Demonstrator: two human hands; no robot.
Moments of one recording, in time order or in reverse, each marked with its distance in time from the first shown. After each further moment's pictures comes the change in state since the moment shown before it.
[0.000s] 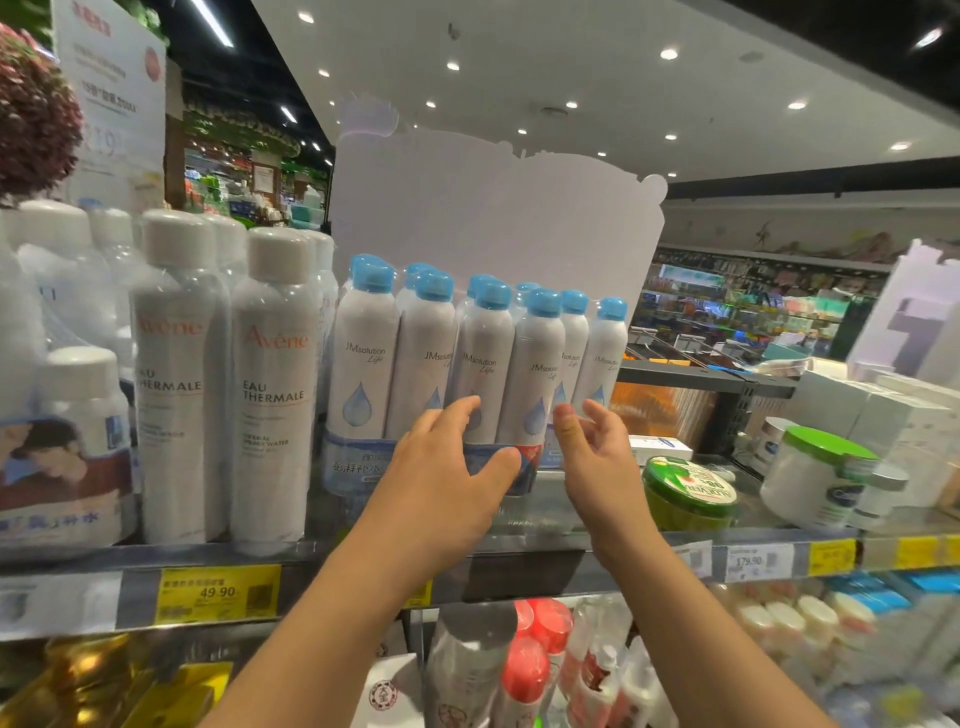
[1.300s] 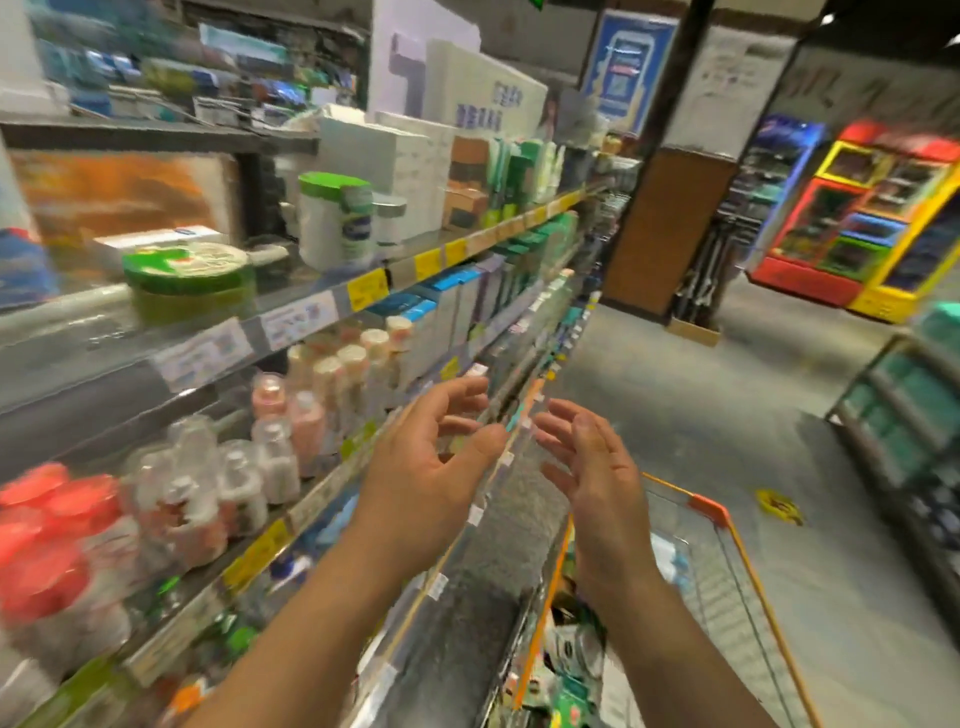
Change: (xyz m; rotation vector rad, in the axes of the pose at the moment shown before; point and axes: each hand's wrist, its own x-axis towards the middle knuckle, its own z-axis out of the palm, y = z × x) left_hand -0.152 0.110 0.260 -0.733 -0.774 0.269; right_hand -0.270 0.046 -0.264 -0.036 0.892 0.193
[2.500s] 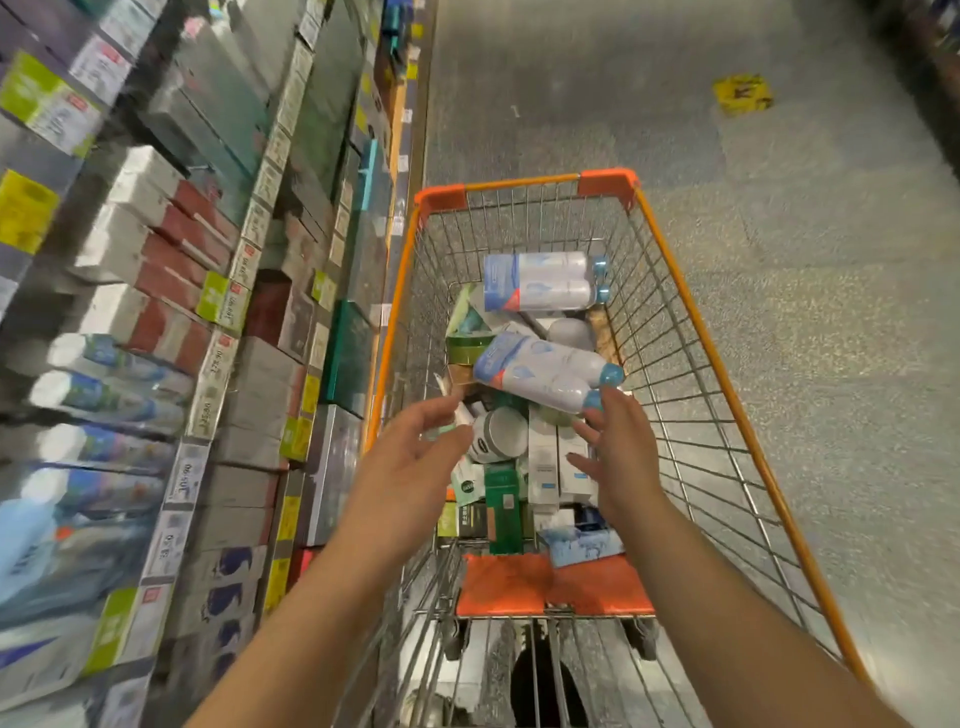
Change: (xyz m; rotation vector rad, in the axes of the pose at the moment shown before) left_hand 0.000 -0.221 0.337 0.317 -0.482 -0.799; right_hand 0.059 0.349 -0.347 0.186 0.675 0.861
